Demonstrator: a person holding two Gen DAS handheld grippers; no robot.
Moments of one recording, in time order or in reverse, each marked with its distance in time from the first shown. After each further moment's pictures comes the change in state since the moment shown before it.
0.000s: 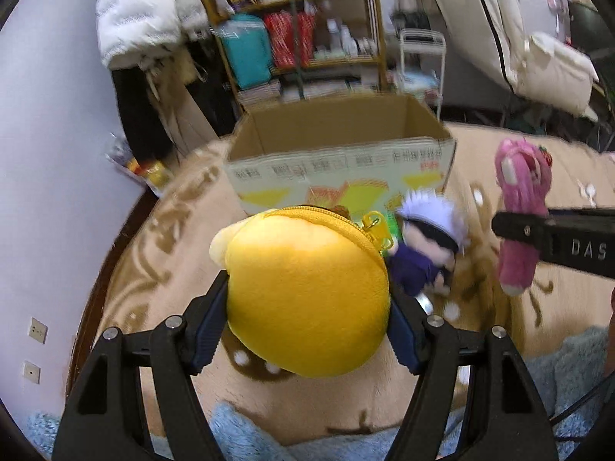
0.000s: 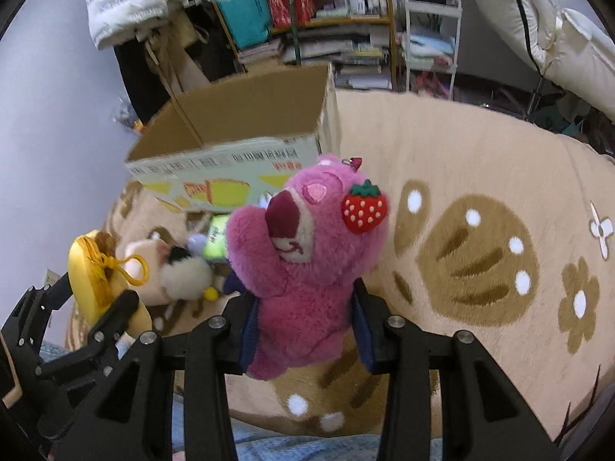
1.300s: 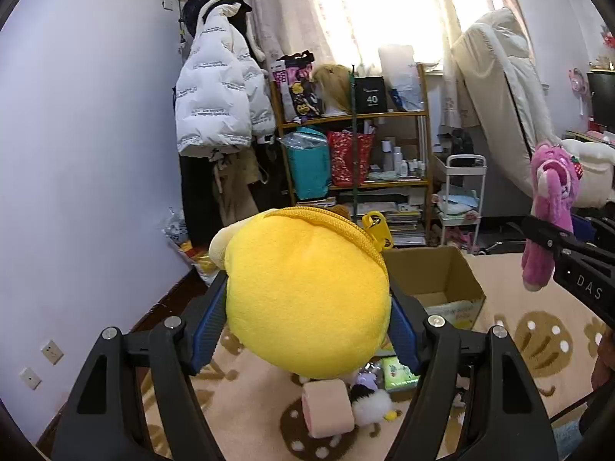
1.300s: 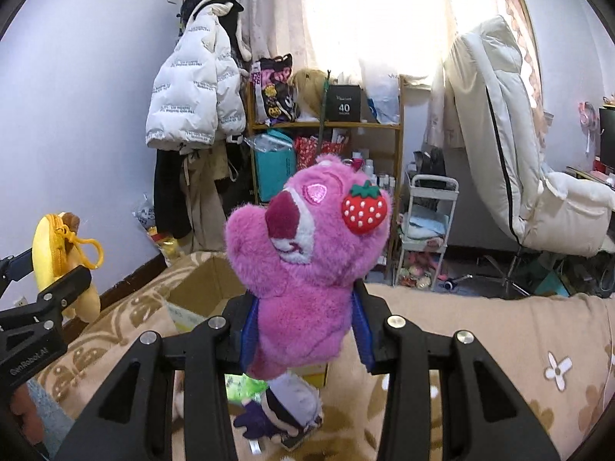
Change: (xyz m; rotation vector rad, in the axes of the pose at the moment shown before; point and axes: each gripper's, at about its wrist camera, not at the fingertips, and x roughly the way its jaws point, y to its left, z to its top) left arm -0.081 0.049 0.052 -0.116 -0.383 0.160; right arm -0.091 0.052 0.042 -0.215 -0.600 -0.069
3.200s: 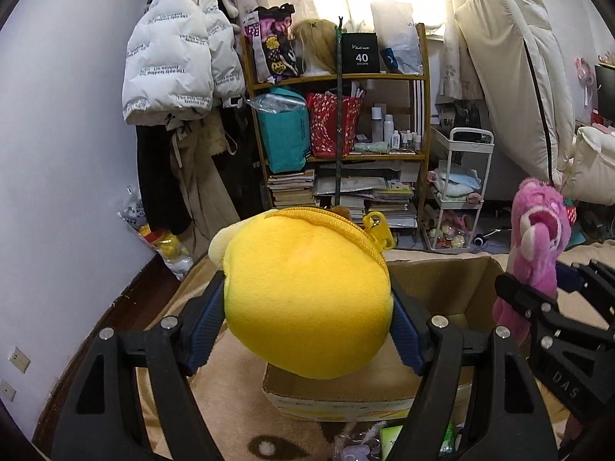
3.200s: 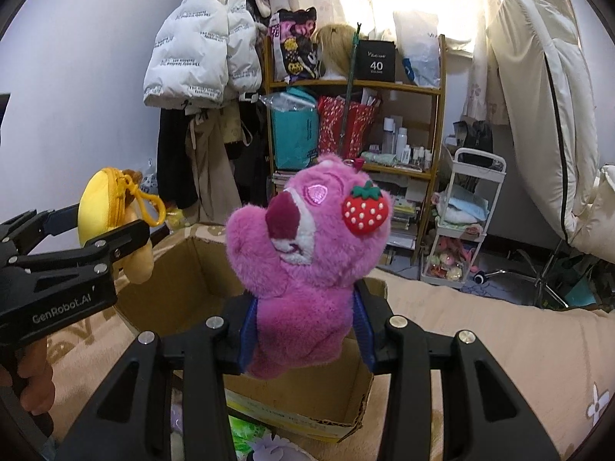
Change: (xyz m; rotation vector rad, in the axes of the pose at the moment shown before) left arm 0.177 -0.034 0.009 -0.010 0.121 -0.094; right arm 0.148 0.012 -0.018 -0.042 0.145 0.092
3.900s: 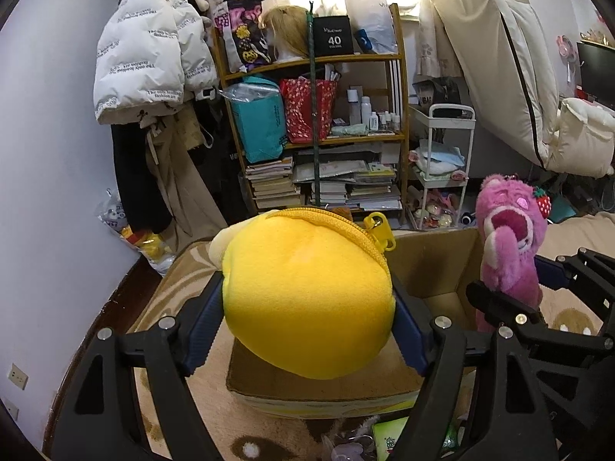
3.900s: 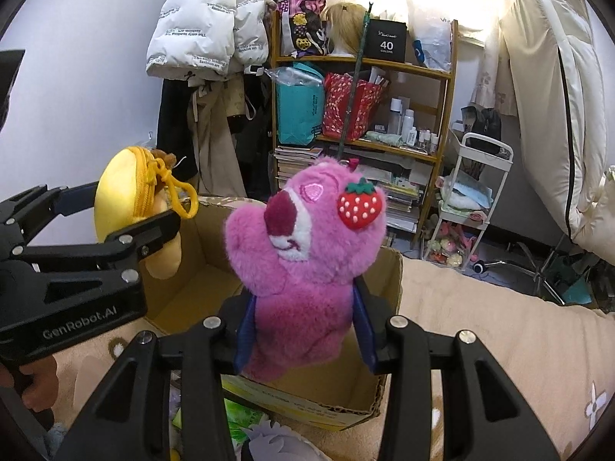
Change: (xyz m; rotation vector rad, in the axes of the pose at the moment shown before) left arm 0.021 -0.020 -0.016 0.073 0.042 -0.064; right arm 0.019 0.008 -0.018 -0.041 0.070 -0.019
